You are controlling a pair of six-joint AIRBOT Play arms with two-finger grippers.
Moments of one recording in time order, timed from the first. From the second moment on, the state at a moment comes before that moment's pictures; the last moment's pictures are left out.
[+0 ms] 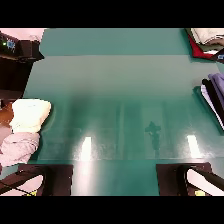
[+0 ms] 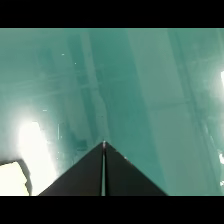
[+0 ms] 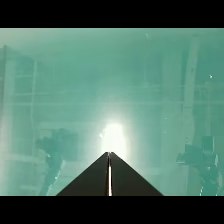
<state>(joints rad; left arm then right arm) -0.09 -1.21 1.75 1.32 -1.41 -1.51 -0.27 -1.11 1.66 -1.10 1.50 1.59</state>
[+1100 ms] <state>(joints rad) -0.09 -1.22 1.02 1.83 -1.28 -1.67 -0.27 -1.11 1.66 -1.10 1.49 1.59</state>
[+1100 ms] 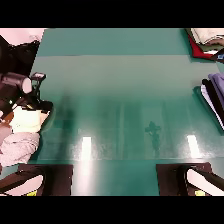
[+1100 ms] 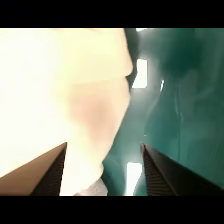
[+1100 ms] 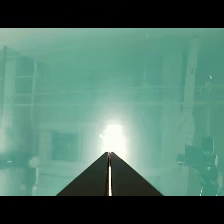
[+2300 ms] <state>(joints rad) -0.24 -1.05 1.63 1.31 -1.35 -1.46 -0.27 -1.11 1.66 -1.10 1.52 1.59</state>
